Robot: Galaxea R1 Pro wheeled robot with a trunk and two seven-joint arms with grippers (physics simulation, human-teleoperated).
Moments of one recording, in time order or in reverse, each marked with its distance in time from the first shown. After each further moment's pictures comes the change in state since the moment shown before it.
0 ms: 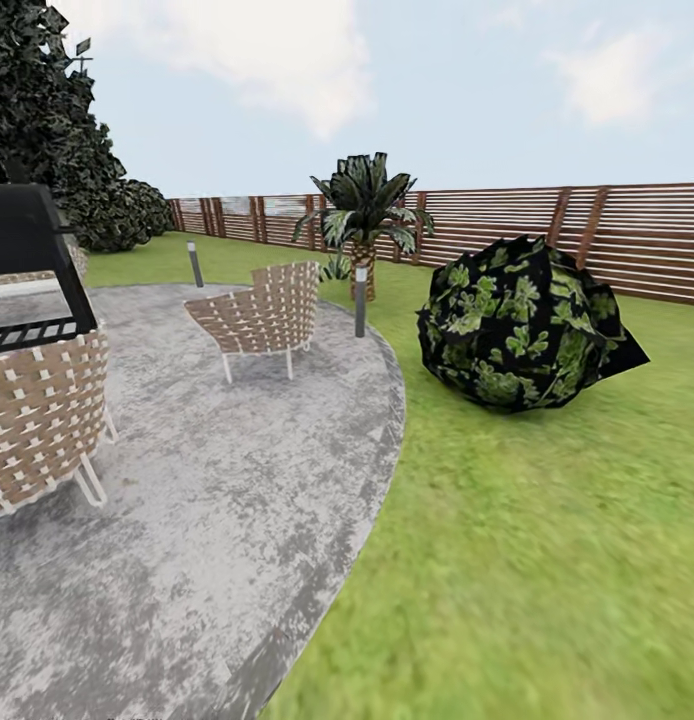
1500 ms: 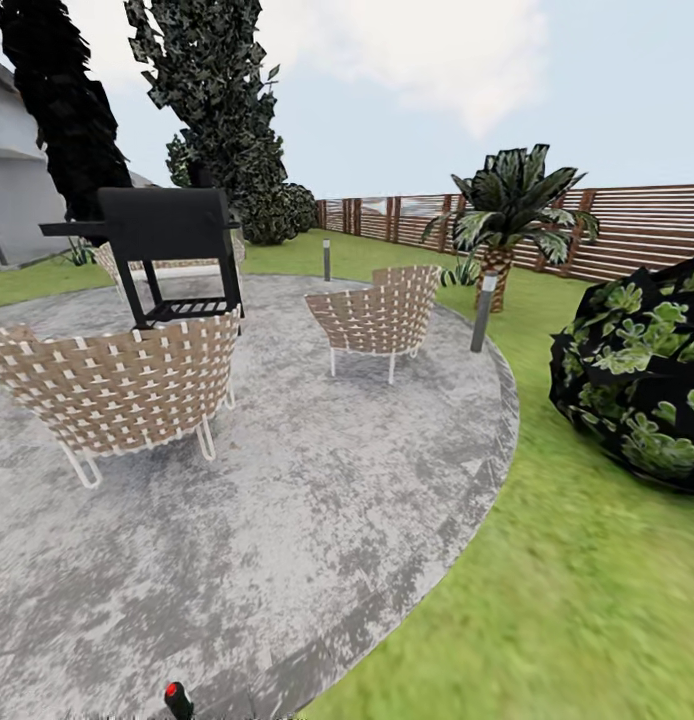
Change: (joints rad) left arm 0.000 0.001 0.001 0.000 0.000 -0.001 0.001; right arm 0.000 0.000 0.000 0.000 0.001 0.000 0.002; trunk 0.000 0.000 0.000
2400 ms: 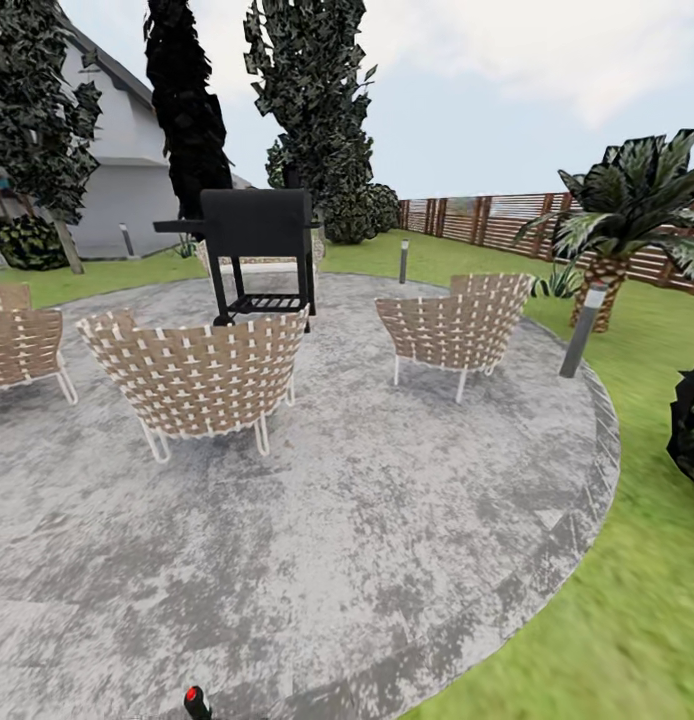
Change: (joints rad) left arm 0.000 0.001 0.001 0.000 0.001 0.000 0.000; right arm 0.000 0.000 0.000 0.000 -0.001 0.000 0.001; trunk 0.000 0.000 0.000
